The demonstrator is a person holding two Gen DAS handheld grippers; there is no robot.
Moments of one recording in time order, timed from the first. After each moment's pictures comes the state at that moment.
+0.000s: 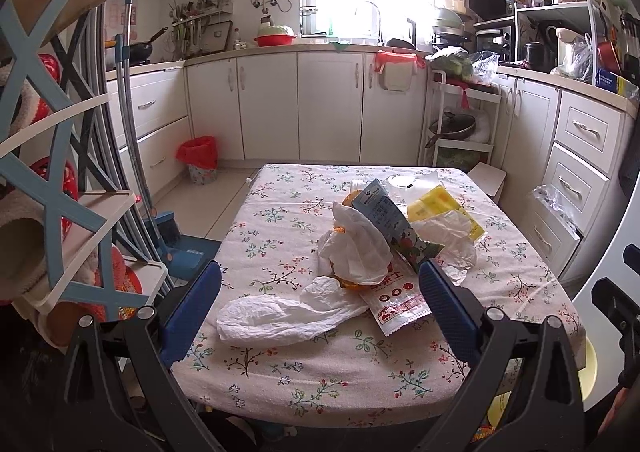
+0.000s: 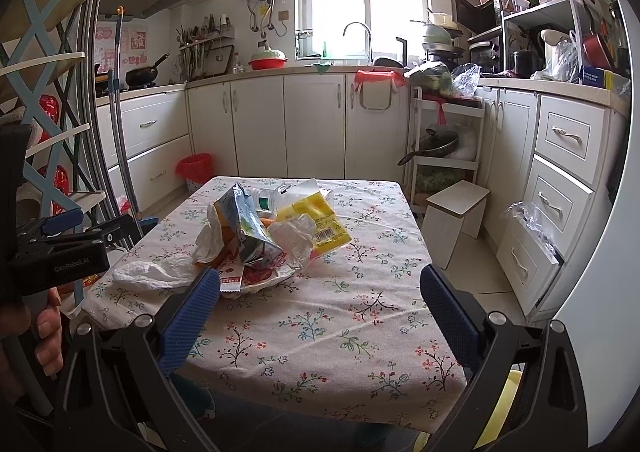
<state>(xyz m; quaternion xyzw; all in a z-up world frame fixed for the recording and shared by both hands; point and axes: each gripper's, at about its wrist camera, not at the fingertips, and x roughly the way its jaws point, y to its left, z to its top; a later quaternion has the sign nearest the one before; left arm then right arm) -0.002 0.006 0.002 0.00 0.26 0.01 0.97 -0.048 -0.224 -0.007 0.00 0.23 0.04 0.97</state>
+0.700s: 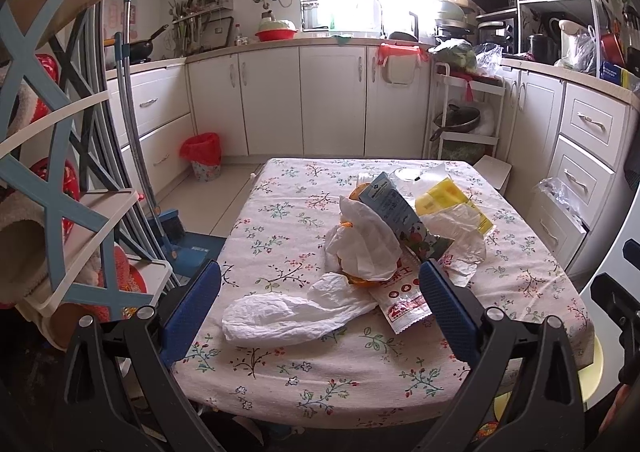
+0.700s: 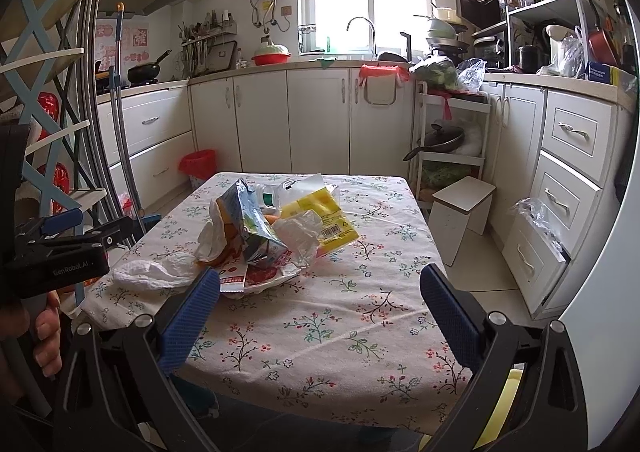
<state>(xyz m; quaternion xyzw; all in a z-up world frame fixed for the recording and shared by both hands) 0.006 0.009 -0.002 0.01 0.27 0.01 0.96 -0.037 -0.221 -0.008 0.01 0.24 0.05 0.97</state>
